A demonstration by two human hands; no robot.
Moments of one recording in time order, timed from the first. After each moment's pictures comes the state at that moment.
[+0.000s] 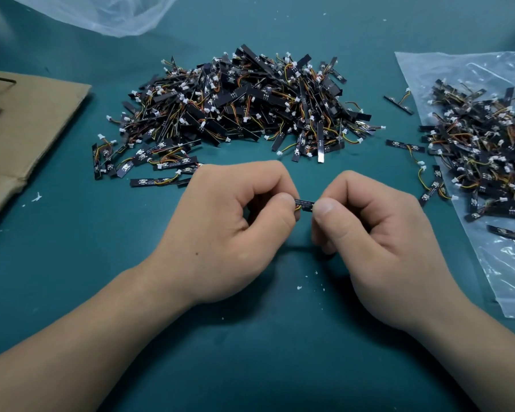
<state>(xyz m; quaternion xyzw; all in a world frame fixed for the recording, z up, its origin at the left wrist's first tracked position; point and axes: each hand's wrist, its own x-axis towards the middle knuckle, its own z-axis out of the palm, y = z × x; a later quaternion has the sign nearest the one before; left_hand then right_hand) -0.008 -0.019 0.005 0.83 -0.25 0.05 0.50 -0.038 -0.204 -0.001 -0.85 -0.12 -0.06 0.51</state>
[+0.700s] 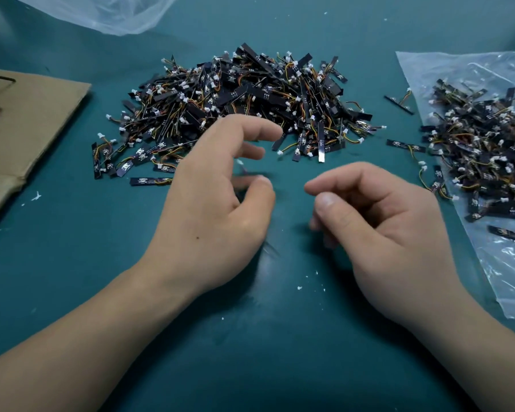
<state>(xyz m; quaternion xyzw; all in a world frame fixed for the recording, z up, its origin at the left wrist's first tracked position) -0.001 -0.023 -0.001 0.82 -0.15 0.11 0.55 -0.037 -0.205 -0.009 -0.81 -0.09 -0.09 0.58</state>
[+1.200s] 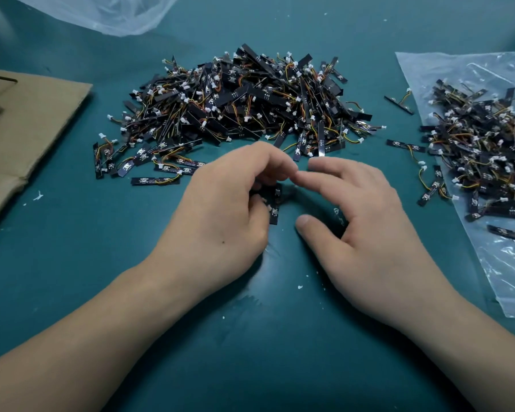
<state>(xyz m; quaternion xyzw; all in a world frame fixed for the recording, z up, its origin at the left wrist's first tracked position) 0.002 -0.021 -0.008 0.87 -0.19 0.07 0.45 -0.031 -0.202 -0.008 -0.95 -0.08 -0.05 0.31</state>
